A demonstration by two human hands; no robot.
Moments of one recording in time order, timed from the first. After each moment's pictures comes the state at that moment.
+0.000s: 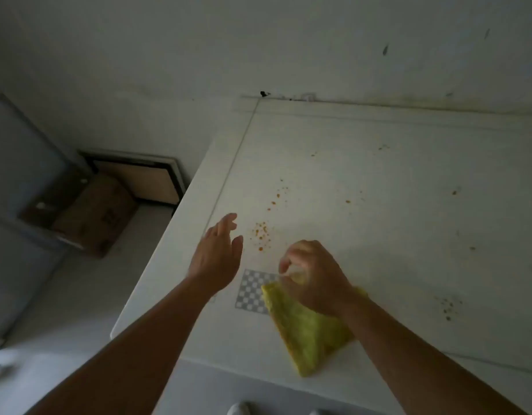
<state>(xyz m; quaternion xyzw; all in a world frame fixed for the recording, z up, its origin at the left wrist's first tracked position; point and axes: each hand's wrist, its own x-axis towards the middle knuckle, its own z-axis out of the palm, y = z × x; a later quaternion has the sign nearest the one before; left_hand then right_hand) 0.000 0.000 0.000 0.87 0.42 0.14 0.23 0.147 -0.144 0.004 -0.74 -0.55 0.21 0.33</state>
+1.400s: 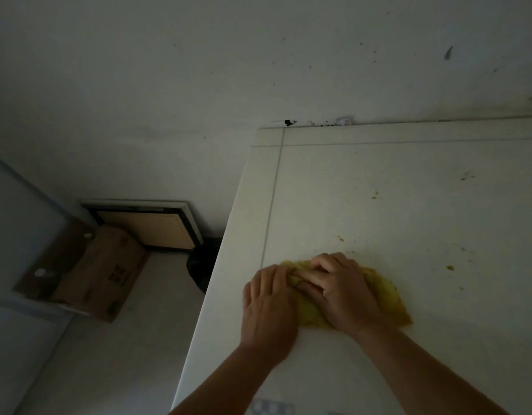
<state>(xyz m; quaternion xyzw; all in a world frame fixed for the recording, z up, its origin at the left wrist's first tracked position) 0.046 0.117 -0.064 0.90 0.37 0.10 0.18 0.178 0.051 -0.076 -0.78 -0.56 0.02 0.28</state>
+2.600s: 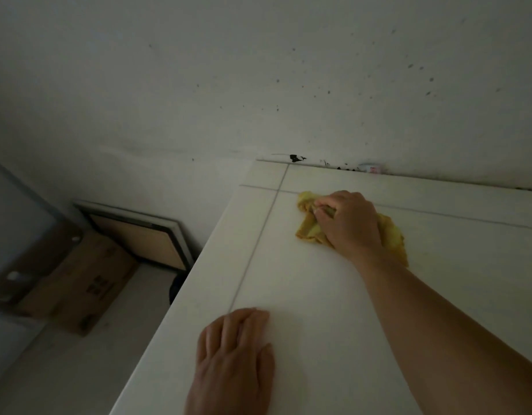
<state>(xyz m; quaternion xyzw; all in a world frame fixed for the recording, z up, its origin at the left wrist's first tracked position) 0.154 0.204 -0.084 0.88 0.44 0.17 0.10 0.427 0.270 -0.076 -0.80 -0.50 0.00 0.33</state>
